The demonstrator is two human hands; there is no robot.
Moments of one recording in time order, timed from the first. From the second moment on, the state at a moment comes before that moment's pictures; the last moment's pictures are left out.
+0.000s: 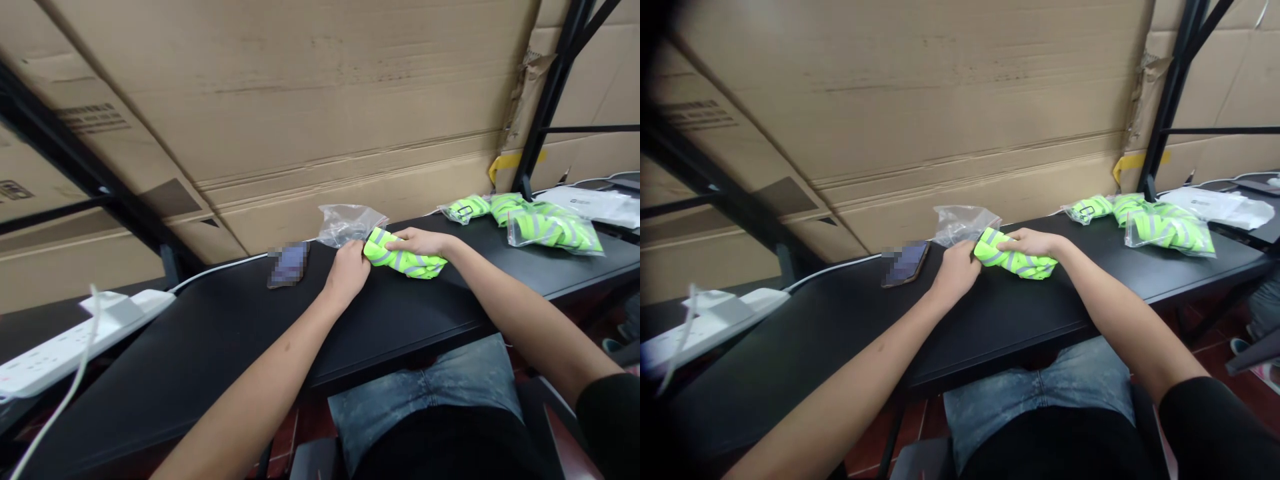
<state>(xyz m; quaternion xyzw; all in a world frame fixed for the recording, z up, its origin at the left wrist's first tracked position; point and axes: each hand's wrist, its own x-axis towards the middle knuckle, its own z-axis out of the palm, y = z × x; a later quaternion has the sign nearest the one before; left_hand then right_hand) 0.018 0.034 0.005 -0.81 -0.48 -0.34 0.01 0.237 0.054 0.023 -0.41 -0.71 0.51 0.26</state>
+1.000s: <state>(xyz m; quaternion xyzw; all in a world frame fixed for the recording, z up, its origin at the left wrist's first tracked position) 0.027 0.022 0.003 -0.80 -0.47 -0.38 -0.05 0.234 0.056 0.028 -0.46 -0.79 0.35 0.23</state>
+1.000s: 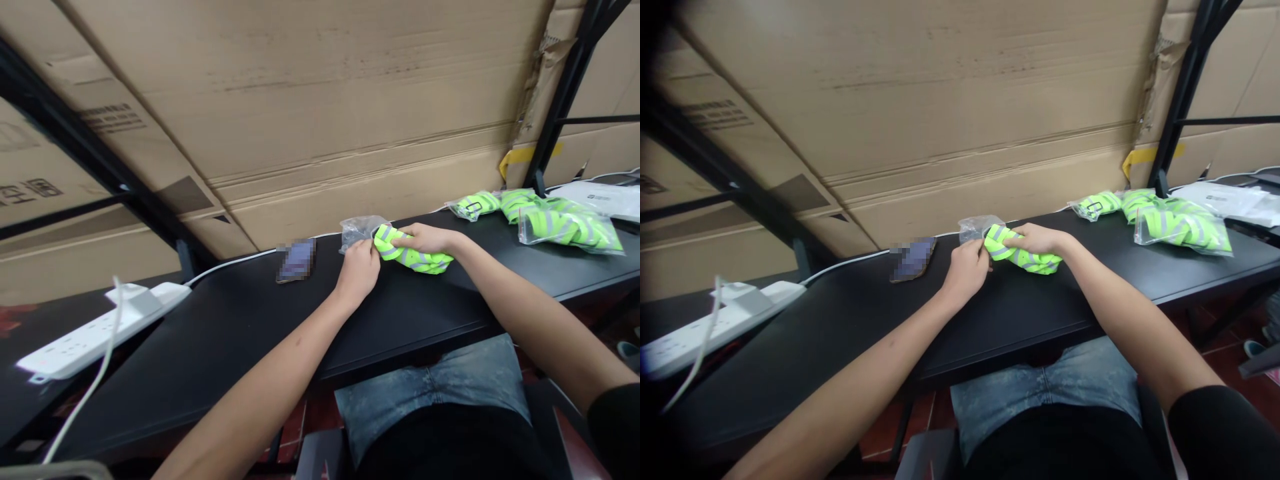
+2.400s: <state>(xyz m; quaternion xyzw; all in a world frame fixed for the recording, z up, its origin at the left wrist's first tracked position) 0.039 0.033 0.009 -0.59 -0.43 -0.60 -0.32 0.187 0.055 0.015 -0.38 -0.62 0.40 0.56</state>
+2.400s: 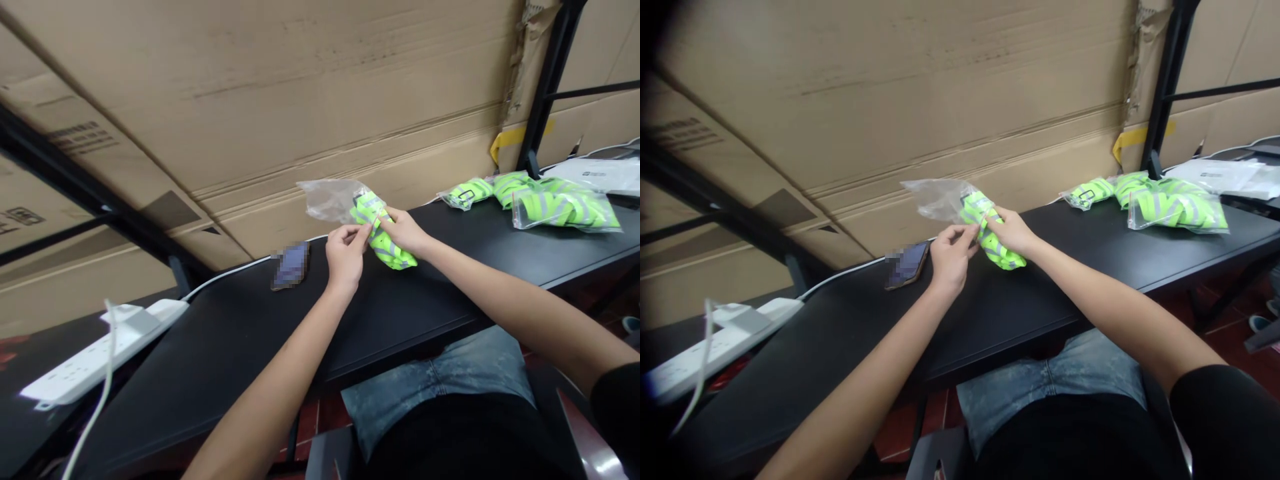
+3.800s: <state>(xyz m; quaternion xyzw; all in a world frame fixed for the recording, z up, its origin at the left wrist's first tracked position) 0.089 0.010 0.009 -0.22 -0.37 -0.66 -0.62 0.185 0.044 0.021 -0.57 -0.69 0.24 0.37</state>
